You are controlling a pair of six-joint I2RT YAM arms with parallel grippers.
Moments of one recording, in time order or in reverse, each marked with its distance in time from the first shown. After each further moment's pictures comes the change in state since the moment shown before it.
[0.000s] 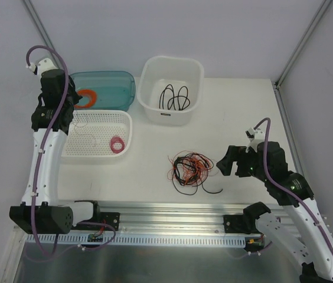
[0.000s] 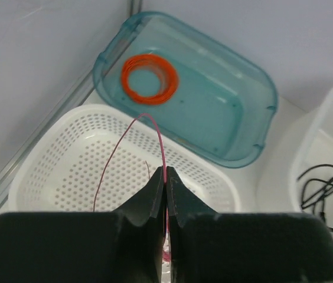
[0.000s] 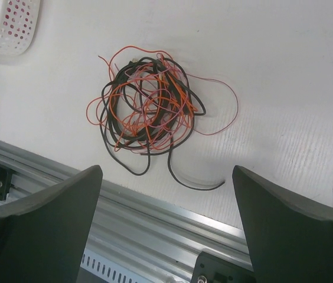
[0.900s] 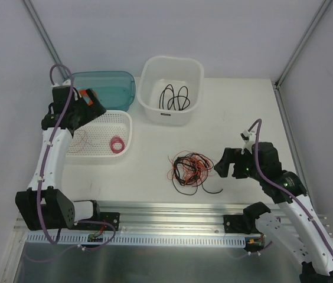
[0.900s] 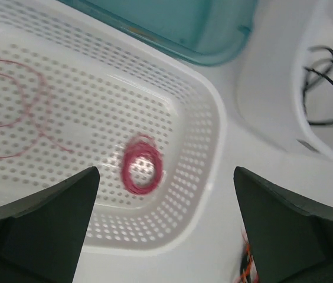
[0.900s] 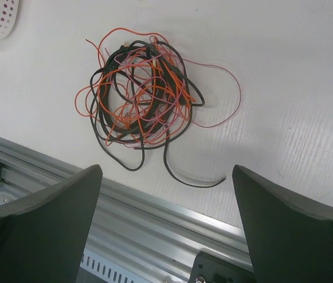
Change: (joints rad) left arm 0.173 0.081 -0.287 0.031 0.452 -0.068; right arm 0.000 0.000 -0.073 0.031 -0.024 -0.003
